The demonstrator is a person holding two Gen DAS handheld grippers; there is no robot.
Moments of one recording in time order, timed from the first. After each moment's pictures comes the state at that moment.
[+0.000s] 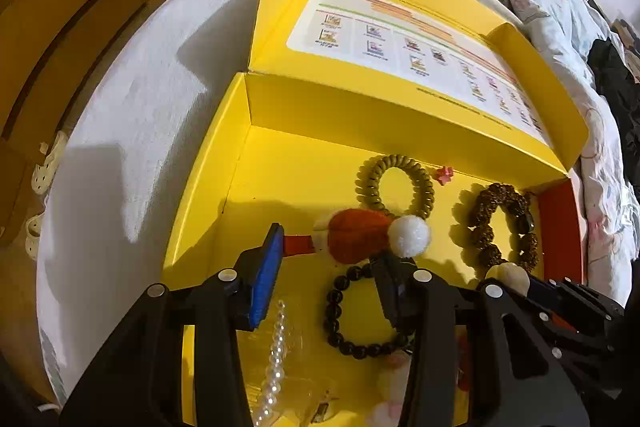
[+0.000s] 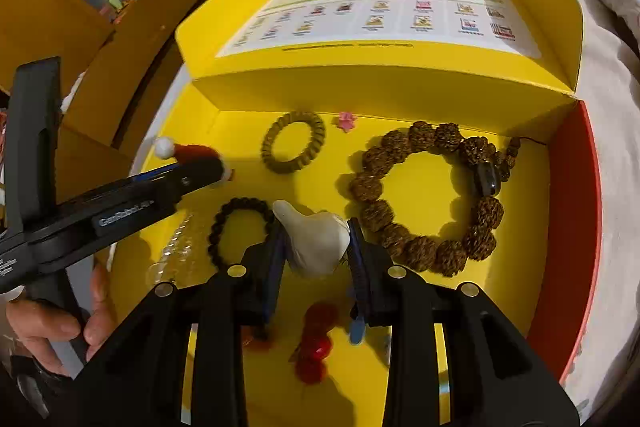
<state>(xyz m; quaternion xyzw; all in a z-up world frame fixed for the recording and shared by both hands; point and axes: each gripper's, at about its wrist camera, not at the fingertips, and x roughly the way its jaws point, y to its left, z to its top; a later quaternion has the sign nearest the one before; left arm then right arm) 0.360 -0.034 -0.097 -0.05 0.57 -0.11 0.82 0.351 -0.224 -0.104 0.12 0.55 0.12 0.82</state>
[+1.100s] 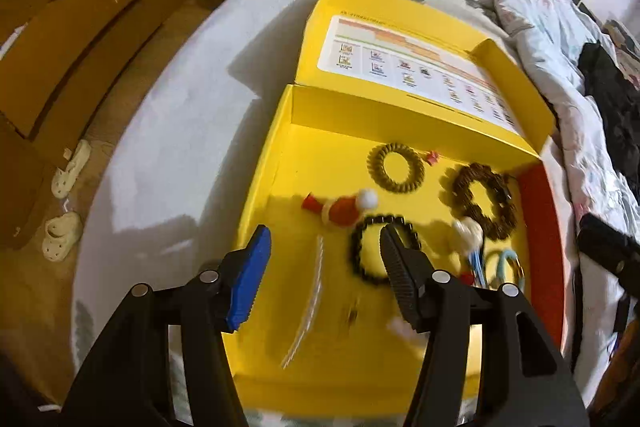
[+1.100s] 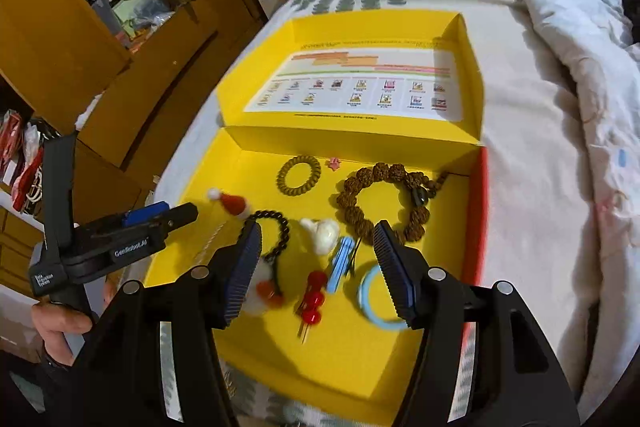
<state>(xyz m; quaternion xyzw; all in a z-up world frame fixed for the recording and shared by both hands) 0.303 -0.003 -0.045 -0.04 0.53 -0.10 0.84 0.291 -0.245 -0.004 0.10 0.48 0.10 0.87</state>
